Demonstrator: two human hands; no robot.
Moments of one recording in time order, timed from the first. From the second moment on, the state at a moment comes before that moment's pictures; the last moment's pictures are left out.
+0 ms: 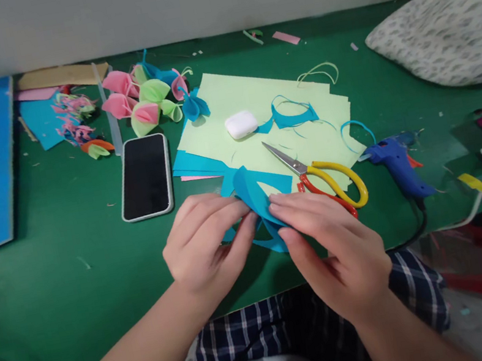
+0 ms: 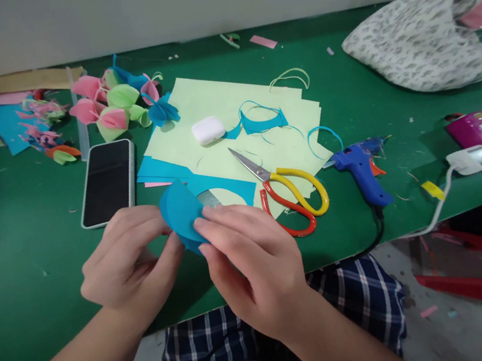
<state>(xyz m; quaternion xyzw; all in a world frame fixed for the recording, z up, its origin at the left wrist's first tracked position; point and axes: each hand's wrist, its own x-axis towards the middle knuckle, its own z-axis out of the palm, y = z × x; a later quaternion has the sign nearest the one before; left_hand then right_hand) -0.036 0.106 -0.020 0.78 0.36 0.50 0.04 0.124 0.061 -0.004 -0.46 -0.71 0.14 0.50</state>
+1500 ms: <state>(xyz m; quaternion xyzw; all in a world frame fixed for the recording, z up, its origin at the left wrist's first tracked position) -0.024 0.091 -0.005 0.77 0.42 0.44 0.19 0.114 0.063 -0.019 -0.47 -0.69 0.03 0.55</state>
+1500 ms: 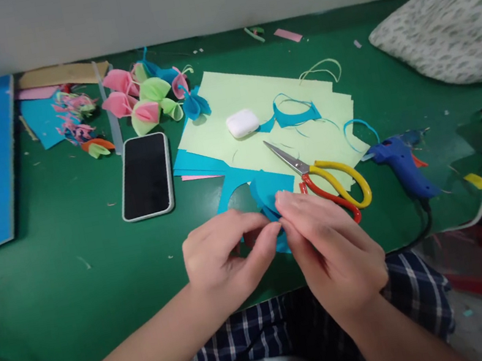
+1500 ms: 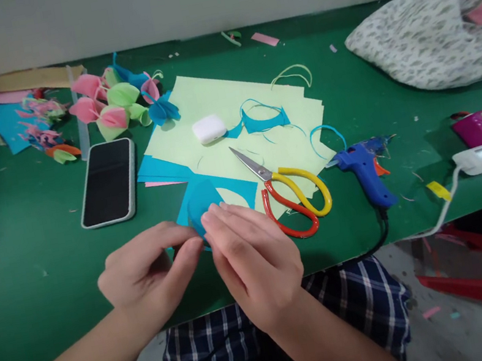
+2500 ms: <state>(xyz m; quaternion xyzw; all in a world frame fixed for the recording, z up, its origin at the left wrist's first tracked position) -0.027 0.092 -0.006 0.78 0.44 0.42 0.13 0.114 0.062 -0.015 -0.45 -0.70 0.06 0.55</state>
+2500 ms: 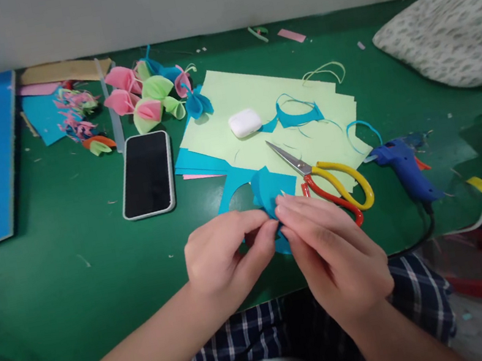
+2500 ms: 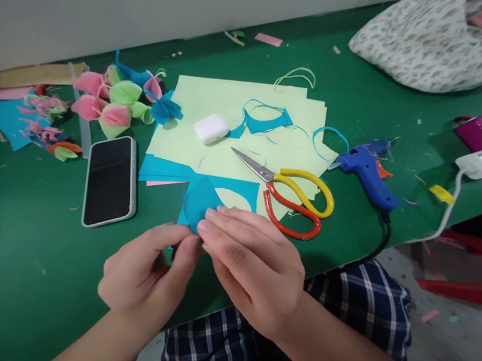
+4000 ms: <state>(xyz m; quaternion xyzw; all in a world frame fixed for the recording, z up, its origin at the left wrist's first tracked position) -0.037 0.107 -0.014 0.78 0.38 0.38 0.32 0.138 0.076 -0.029 -0.48 -0.33 0.54 0.61</state>
